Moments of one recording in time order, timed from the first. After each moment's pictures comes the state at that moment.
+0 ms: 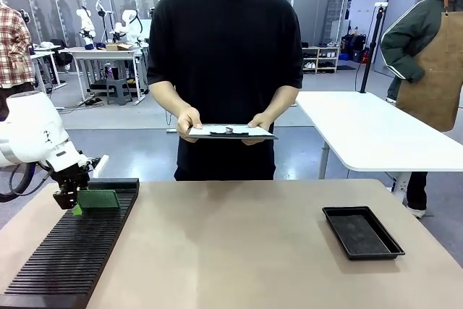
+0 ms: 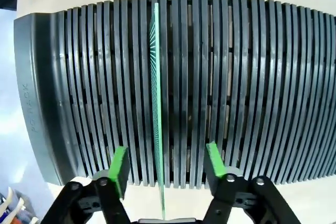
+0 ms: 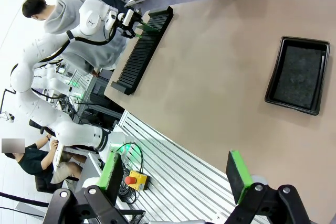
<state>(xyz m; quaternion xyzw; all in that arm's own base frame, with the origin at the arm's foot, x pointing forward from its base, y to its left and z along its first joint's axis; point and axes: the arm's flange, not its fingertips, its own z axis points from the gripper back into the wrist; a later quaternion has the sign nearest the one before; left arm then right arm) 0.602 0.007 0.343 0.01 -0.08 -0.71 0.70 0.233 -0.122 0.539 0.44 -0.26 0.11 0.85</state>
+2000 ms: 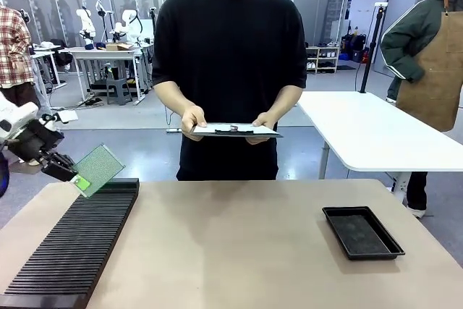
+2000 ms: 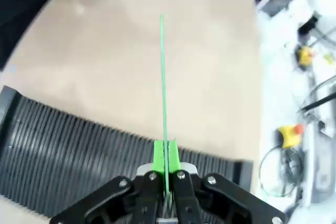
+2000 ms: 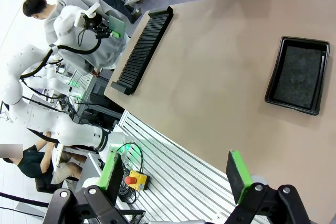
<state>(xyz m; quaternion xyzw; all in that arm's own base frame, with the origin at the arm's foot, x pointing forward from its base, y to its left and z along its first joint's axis) 0.522 0.023 0.431 -0.35 -0.20 -0.52 0.76 0.233 -0.122 0.540 0.44 -0.26 0.11 0.85</state>
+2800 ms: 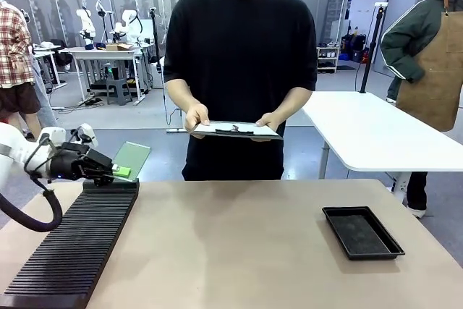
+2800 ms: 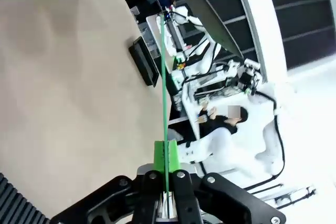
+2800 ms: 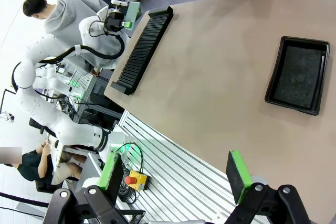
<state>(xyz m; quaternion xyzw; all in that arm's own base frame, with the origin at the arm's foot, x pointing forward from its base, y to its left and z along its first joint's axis) 0.564 -0.022 0.340 -0.65 -0.12 -0.16 0.74 0.233 -0.122 0.540 0.44 -0.26 0.11 0.85</state>
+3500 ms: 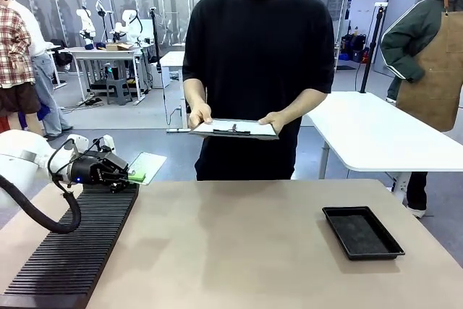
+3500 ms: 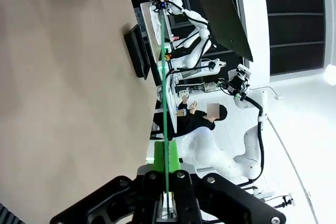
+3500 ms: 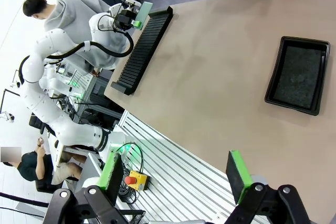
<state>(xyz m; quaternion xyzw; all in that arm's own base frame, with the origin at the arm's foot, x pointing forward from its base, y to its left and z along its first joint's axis) 0.589 -0.049 0.316 -0.67 -0.04 -0.13 0.73 0.233 -0.122 0.540 0.44 -0.26 0.11 0.85</state>
